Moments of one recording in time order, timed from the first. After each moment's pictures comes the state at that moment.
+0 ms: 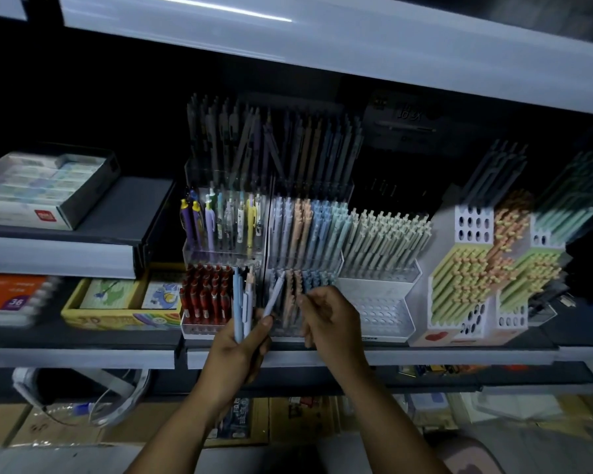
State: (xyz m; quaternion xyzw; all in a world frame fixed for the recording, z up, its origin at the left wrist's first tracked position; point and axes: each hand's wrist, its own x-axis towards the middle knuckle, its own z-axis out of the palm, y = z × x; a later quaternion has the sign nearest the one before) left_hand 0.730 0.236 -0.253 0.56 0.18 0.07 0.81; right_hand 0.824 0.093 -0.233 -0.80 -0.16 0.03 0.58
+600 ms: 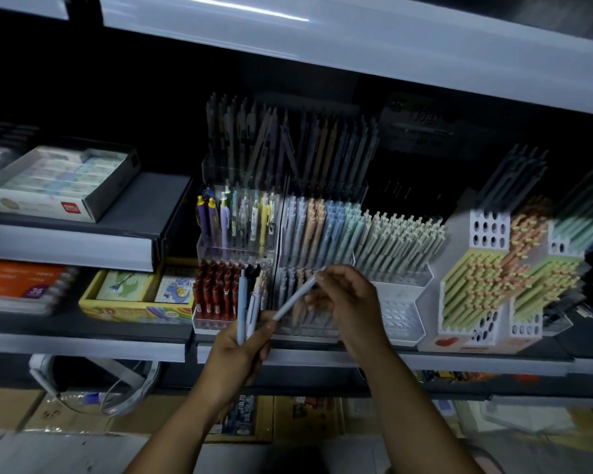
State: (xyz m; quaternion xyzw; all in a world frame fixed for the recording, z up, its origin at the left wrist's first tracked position) left_hand 0.718 0.244 -0.254 0.56 0.20 0.08 0.80; right_hand 0.842 0.095 -0.198 -0.65 -0.14 0.13 0.73
